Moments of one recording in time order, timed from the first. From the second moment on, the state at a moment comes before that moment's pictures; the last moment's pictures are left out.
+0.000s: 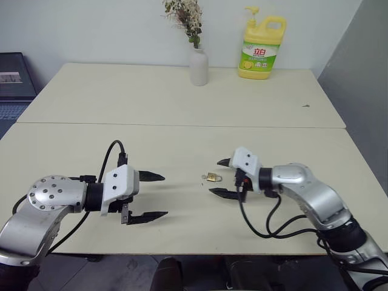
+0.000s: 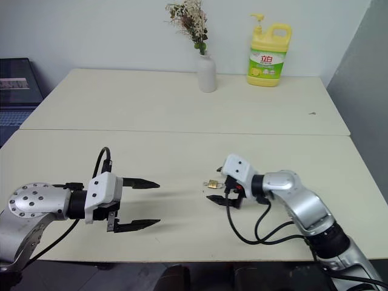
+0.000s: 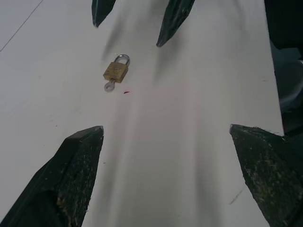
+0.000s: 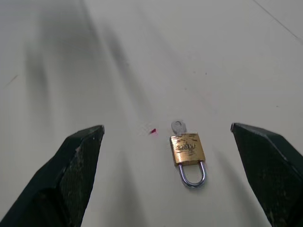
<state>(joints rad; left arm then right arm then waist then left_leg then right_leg) -0.02 0.98 0.13 -0.43 -0.44 0.30 -1.18 -0.49 -0.53 0.41 -0.29 0.22 0.66 0.80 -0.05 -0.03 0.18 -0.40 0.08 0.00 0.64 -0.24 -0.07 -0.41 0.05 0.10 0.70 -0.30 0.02</state>
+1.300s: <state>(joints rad) -0.05 0.93 0.07 -0.33 -0.36 0.19 -1.19 -0.56 -0.40 0.43 0.01 0.07 0.55 0.85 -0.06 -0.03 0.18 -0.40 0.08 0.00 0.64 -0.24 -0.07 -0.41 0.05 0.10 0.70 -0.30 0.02</state>
